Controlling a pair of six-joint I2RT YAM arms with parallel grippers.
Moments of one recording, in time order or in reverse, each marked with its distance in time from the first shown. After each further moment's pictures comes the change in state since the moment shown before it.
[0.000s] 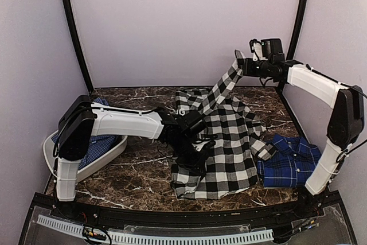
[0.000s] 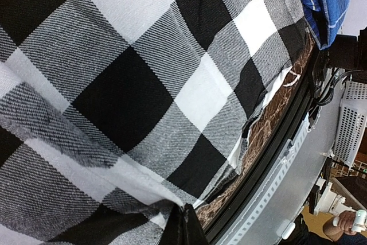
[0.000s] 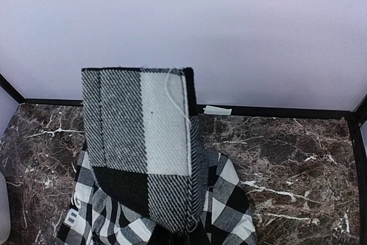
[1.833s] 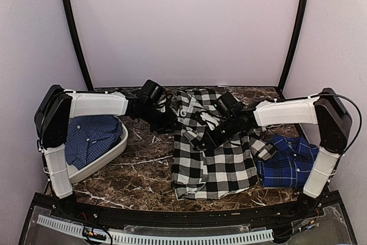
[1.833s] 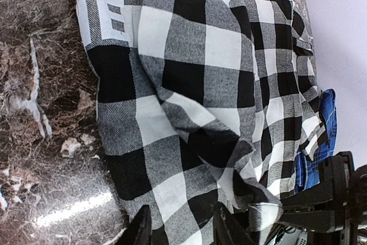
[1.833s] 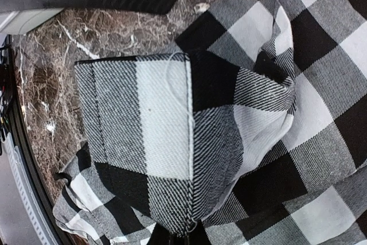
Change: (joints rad) left arm 0.363 -0.172 -0.188 0.278 -0.153 -0.247; right arm 0.451 0.052 -0.380 -0.090 -0.386 -0.098
